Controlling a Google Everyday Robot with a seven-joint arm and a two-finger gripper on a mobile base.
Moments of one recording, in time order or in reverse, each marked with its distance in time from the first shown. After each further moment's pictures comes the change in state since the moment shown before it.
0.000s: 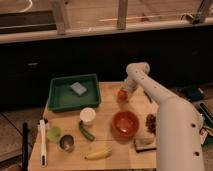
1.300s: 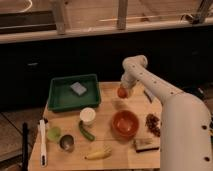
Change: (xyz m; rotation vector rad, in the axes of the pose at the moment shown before) arm -0.027 -0.004 -0.048 -0.017 0.053 -0.049
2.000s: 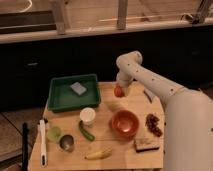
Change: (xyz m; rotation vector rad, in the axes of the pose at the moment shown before) arm -0.041 -0.012 -0.037 -0.013 0.045 -0.116
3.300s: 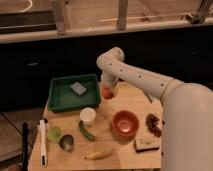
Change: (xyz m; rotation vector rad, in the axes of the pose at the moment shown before) arm -0.086 -0.022 -0.028 -0.043 0.028 -0.259
